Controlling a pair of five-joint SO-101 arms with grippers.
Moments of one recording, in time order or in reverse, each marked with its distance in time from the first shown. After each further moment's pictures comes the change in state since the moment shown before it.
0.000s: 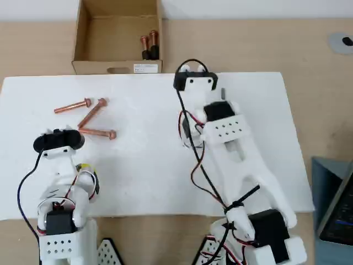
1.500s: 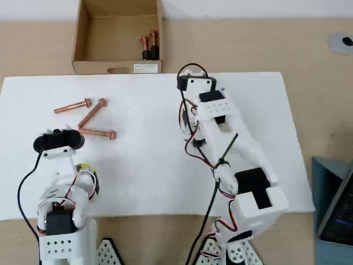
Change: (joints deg) left arm 0.0 0.0 0.0 0.0 0.0; right arm 3.2 24.6 -10.8 -4.0 0.0
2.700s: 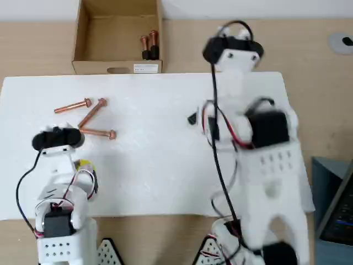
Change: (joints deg) left arm 0.0 0.0 -3.9 0.0 -2.3; right arm -0.2 -42.5 -15.9 29.2 -3.7
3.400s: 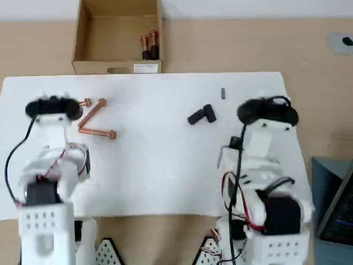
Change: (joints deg) left arm 0.0 38.2 -30.4 0.0 -7.3; right arm 11.0 -41.3 41.1 -9.0 -0.1
